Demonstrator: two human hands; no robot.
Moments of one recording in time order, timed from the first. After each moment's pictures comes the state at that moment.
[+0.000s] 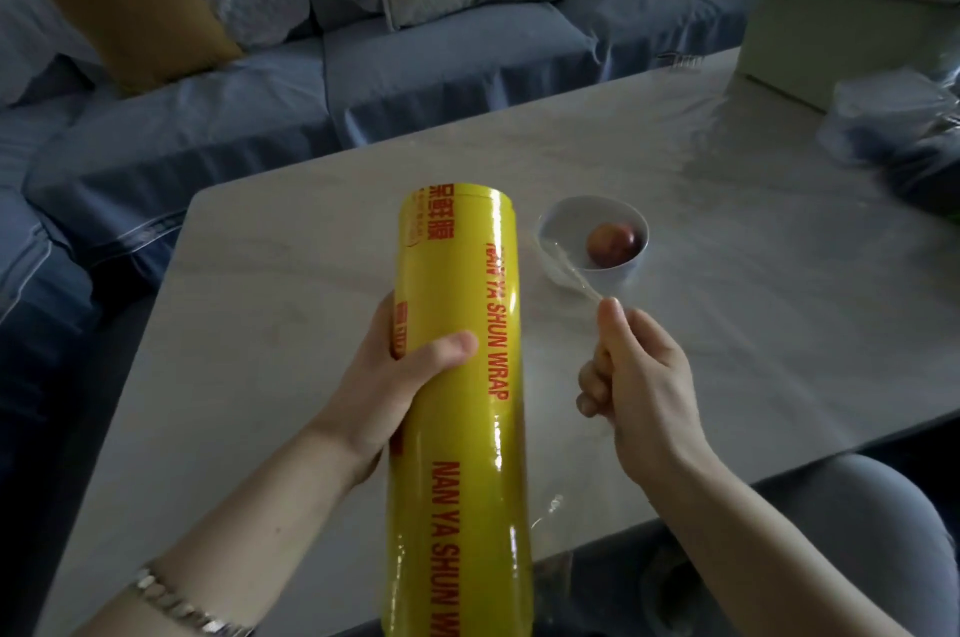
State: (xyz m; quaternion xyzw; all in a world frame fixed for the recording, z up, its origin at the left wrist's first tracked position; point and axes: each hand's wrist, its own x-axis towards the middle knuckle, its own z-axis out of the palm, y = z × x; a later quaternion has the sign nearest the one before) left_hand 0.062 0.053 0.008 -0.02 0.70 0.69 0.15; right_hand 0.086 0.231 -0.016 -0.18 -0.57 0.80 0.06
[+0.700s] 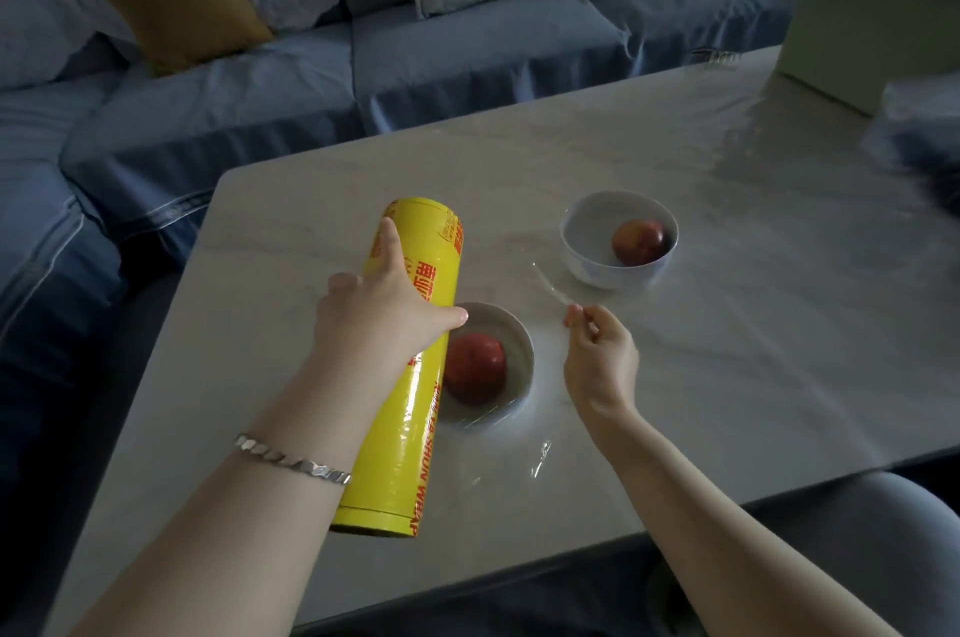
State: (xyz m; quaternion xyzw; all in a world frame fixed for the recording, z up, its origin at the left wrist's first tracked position) left_hand 0.010 0.047 0.014 -0.14 0.98 0.09 0.09; right_hand 0.024 0.206 -0.097 -0.22 -0.75 0.61 0.12
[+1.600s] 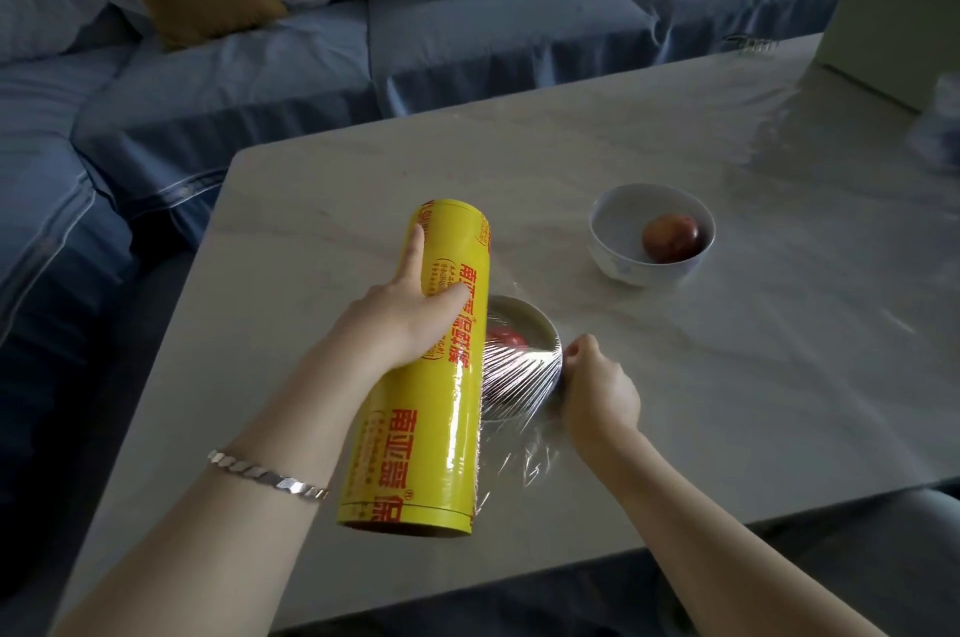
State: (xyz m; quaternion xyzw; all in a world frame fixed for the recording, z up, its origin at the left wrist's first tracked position) left_hand 0.000 0.017 -0.004 -0.11 0.94 0.24 0.19; right_hand 0.025 0.186 -0.126 -0.19 -0.91 0.36 -0.05
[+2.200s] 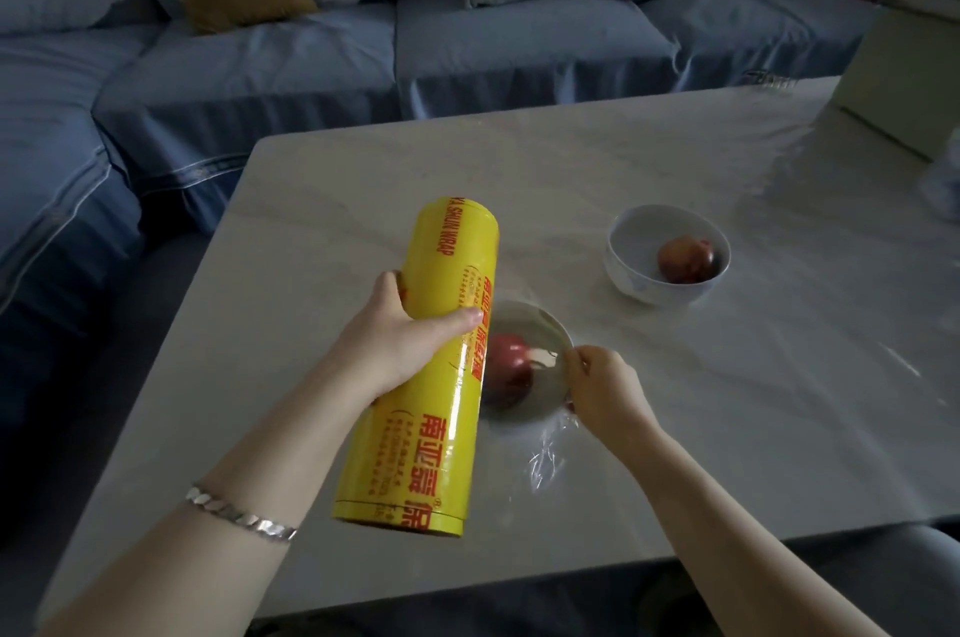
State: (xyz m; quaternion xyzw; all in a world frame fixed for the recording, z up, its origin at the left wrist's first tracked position) left_hand 0.026 -0.007 -0.011 -0.19 0.86 0.45 0.14; right_hand 0.023 0.190 -0.107 -0.11 -0.89 0.44 -0.08
